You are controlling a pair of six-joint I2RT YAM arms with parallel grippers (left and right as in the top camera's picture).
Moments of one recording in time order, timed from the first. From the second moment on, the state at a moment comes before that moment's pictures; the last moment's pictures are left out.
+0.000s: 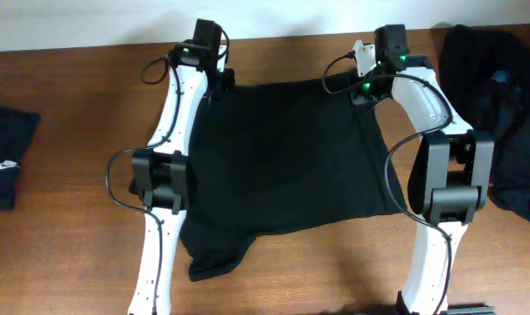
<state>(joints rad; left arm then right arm) -0.23 2.82 2.82 -1.21 0.07 -0.14 -0.01 2.26 1.86 -0.72 -0.21 -0.16</state>
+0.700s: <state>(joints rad) -0.21 2.86 2.82 -1.17 -0.04 -0.14 0.02 2.36 1.86 -0.72 -0.15 -0.13</state>
